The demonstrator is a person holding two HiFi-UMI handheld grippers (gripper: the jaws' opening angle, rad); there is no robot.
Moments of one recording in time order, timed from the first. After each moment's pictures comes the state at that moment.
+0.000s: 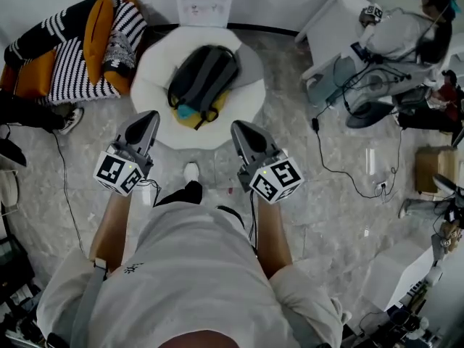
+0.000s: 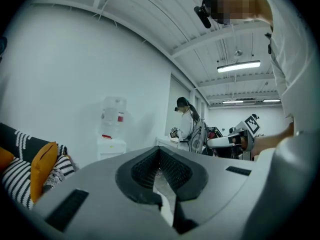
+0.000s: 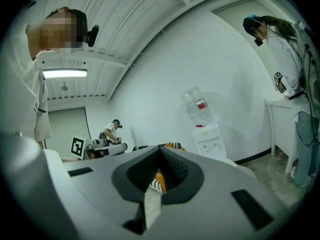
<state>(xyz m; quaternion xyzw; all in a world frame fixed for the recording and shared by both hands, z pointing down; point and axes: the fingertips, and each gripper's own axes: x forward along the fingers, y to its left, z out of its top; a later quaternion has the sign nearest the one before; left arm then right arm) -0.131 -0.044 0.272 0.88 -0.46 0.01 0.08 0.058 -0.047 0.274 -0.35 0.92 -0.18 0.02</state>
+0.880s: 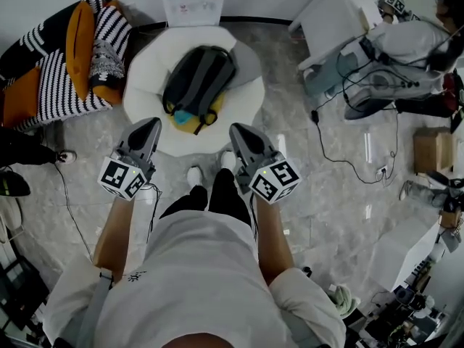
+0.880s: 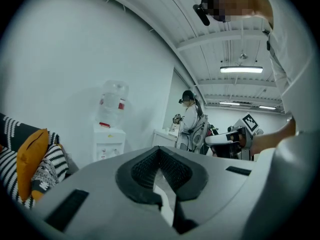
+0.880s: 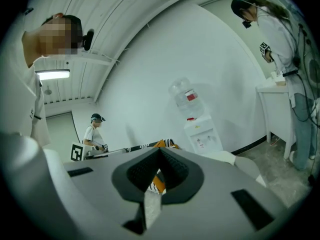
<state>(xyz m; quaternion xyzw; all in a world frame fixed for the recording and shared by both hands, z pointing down) -0.157 -0.128 0.334 0.90 -0.42 0.02 0.12 0.028 -0.123 0.325 -0.39 0.89 -0.24 0.01</state>
